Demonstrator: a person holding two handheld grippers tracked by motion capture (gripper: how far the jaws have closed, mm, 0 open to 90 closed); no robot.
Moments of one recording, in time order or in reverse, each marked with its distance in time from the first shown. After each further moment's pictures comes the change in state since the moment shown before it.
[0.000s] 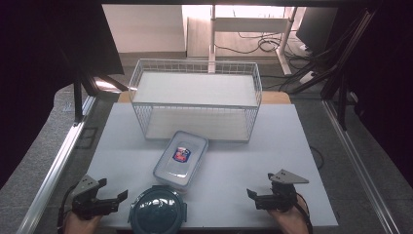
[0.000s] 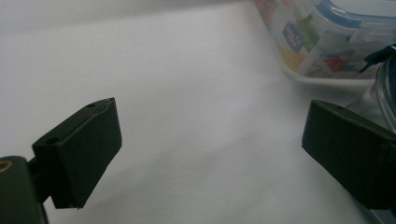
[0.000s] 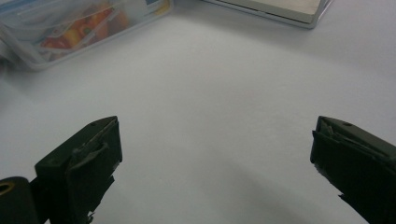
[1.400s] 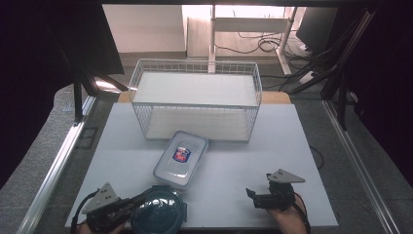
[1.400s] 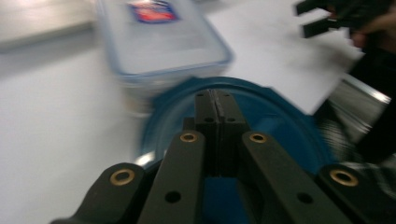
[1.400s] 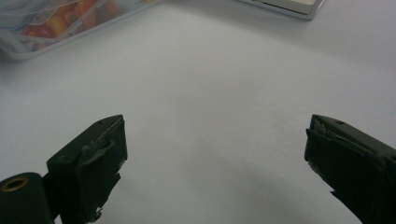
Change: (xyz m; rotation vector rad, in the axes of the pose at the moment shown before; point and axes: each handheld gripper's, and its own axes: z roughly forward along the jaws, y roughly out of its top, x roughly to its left) left arm -0.102 0.035 -0.032 -0.018 -0.281 0.162; right arm 0.002 0.000 0.006 0.035 -0.029 -0.002
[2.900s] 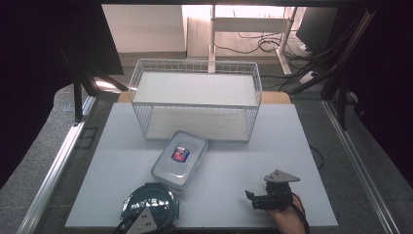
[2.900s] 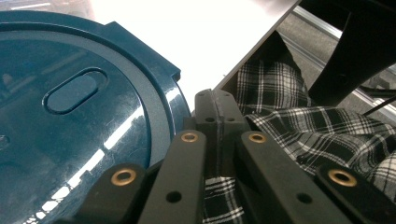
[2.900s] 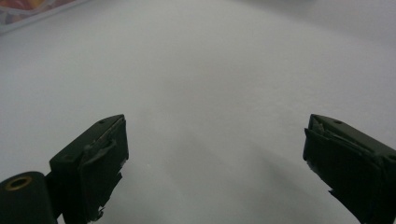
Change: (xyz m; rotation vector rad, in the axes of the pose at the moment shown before) left arm -0.062 -0.021 0.039 0.188 -0.104 0.070; right arm 0.002 -0.002 0.007 0.073 -0.016 -0.006
